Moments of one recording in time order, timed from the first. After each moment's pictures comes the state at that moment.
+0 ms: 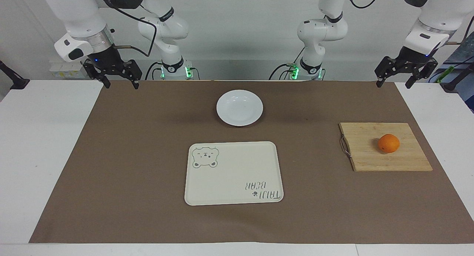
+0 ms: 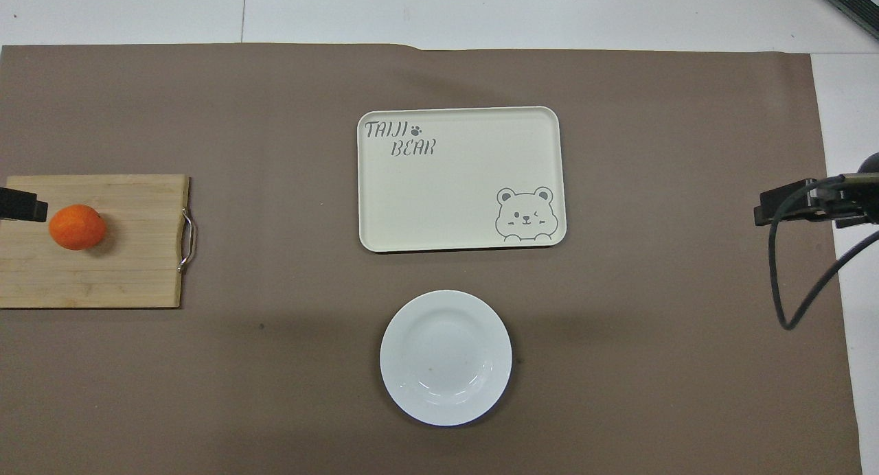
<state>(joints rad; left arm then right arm) 0.00 -0.07 0.02 -1.59 0.01 1.60 0.15 -0.07 -0.01 0.06 -1.55 0.00 1.52 0.04</state>
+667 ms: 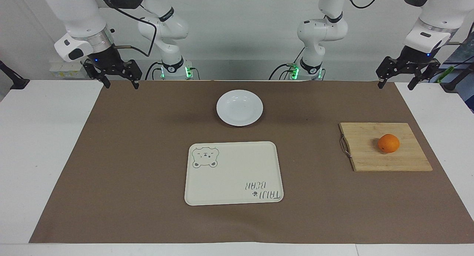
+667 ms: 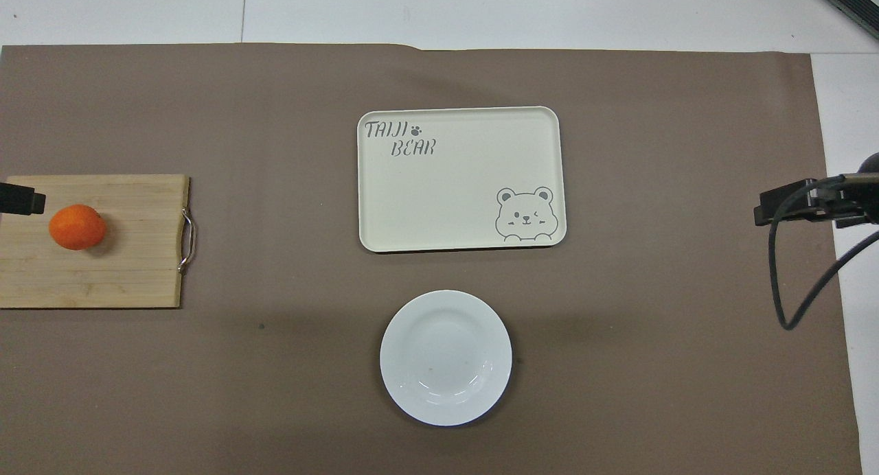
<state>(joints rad) 0.00 -0.06 0.03 -1.59 0.01 1.64 0.20 -0.07 -0.01 0.06 -1.55 0.00 1.52 0.04</state>
